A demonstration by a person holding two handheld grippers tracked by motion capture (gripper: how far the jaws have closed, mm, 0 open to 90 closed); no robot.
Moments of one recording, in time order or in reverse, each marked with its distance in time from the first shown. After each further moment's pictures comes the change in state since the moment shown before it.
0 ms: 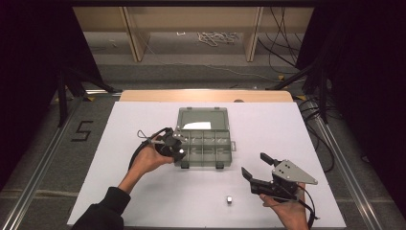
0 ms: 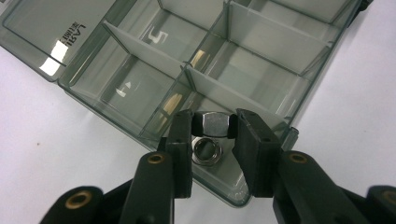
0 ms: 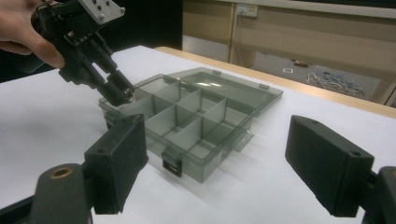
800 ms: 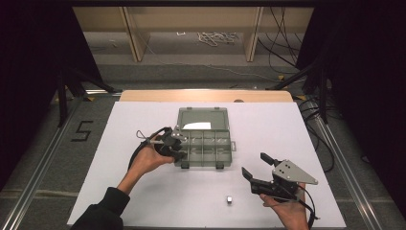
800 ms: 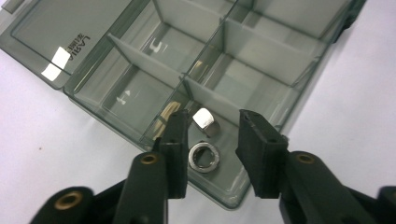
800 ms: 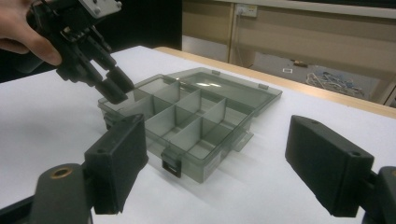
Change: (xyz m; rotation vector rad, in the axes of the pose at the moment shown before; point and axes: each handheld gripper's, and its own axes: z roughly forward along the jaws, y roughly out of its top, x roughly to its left) left arm -0.003 0.001 -0.007 -0.051 -0.008 -0.012; right arm 0.000 0.000 0.000 -0.008 -0.002 0.001
